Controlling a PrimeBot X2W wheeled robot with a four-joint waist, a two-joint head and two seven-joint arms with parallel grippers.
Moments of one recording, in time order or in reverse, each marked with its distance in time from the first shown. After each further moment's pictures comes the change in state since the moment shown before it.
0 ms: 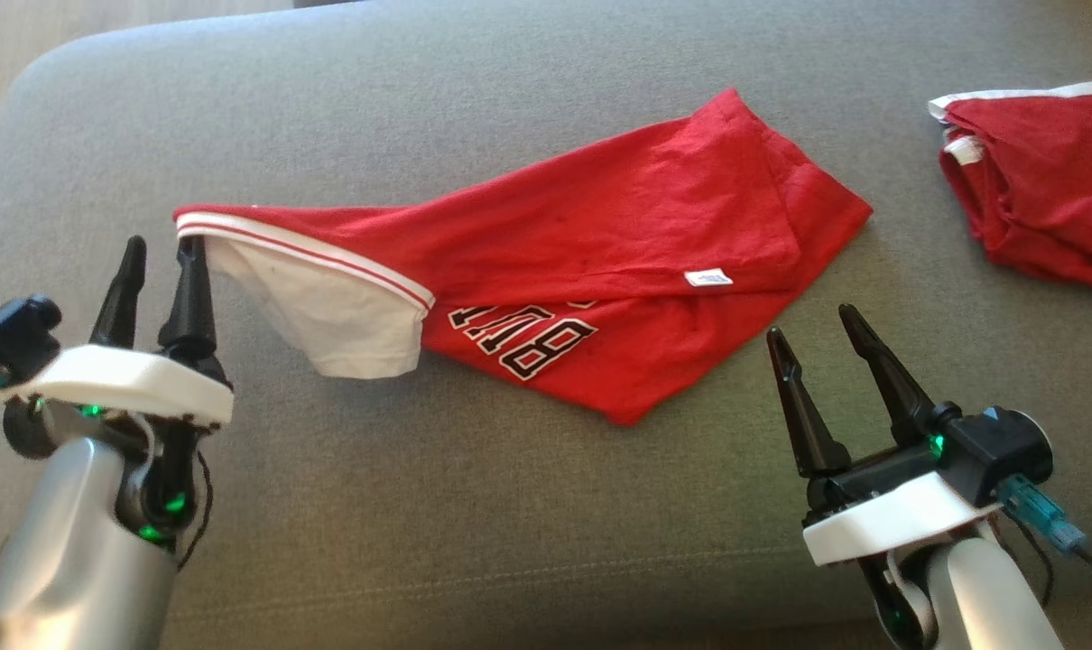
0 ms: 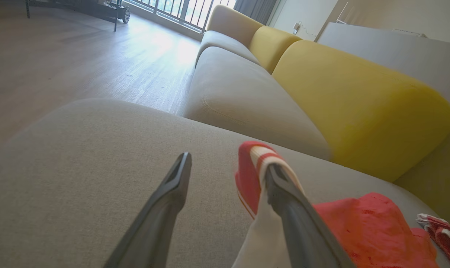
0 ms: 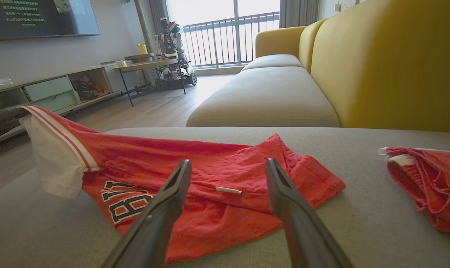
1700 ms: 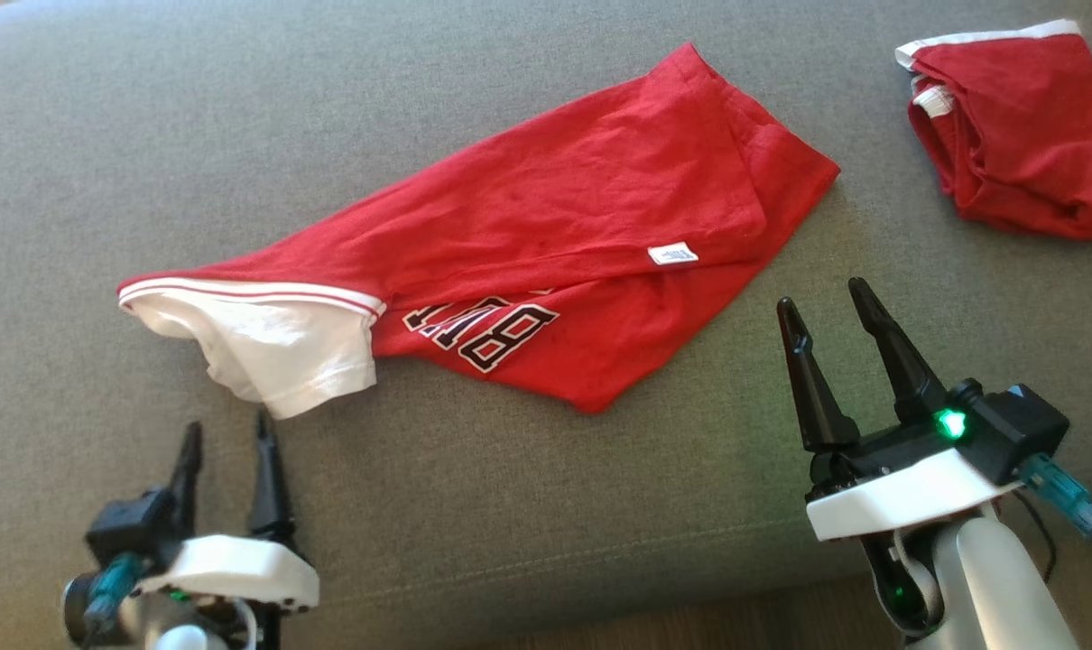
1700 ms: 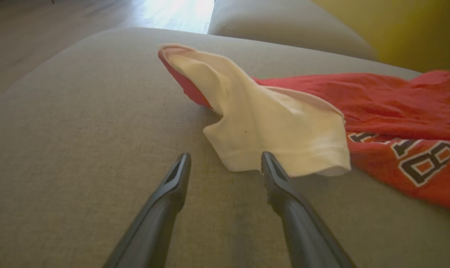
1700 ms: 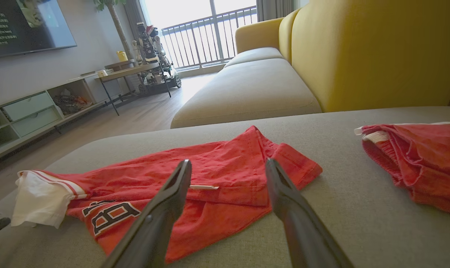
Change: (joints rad) left arm 0.408 -0.255 0.203 -0.221 0.519 0.109 0.000; right arm -0.037 0.000 0.001 -0.003 0.089 0.000 0.000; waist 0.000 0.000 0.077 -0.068
